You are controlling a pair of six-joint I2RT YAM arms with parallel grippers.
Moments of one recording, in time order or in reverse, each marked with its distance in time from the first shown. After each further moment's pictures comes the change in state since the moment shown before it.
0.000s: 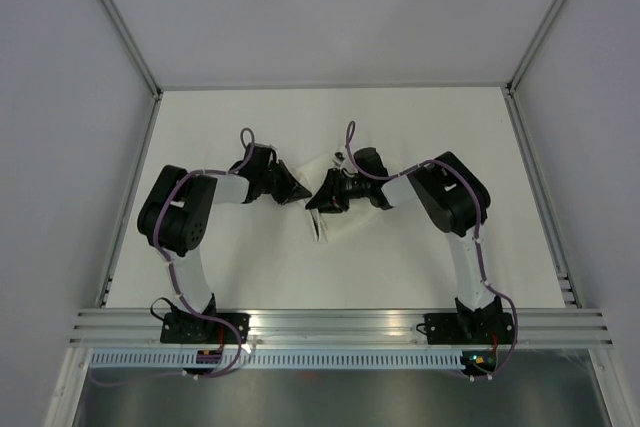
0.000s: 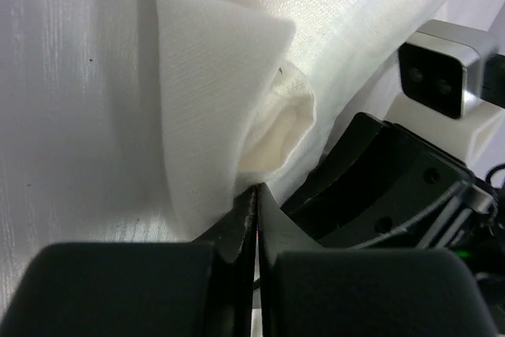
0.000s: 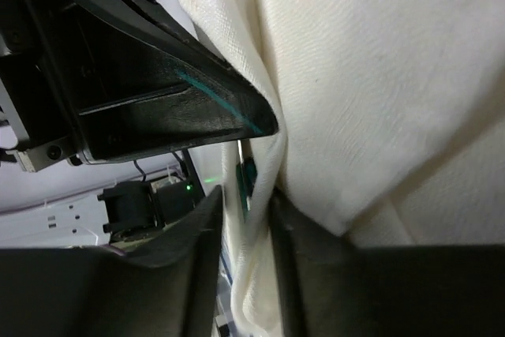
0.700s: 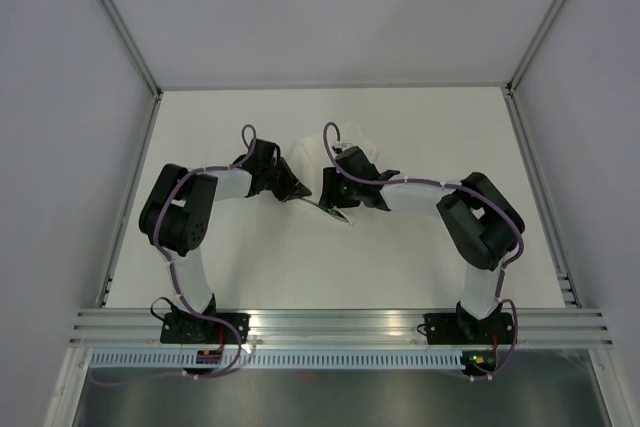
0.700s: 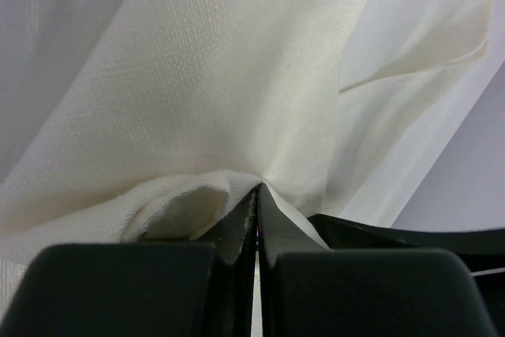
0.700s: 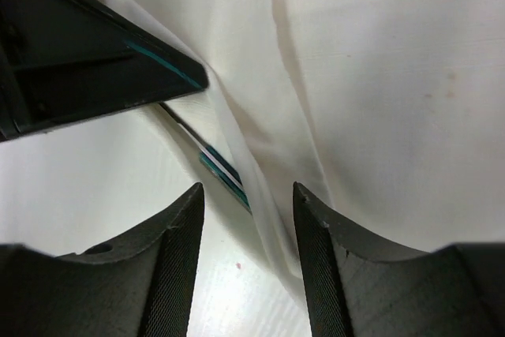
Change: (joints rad) left arm -0.014 0.007 0.081 -0.141 -0.069 0.000; right arm 0.150 -0.336 0.021 -0.544 0.733 -0.420
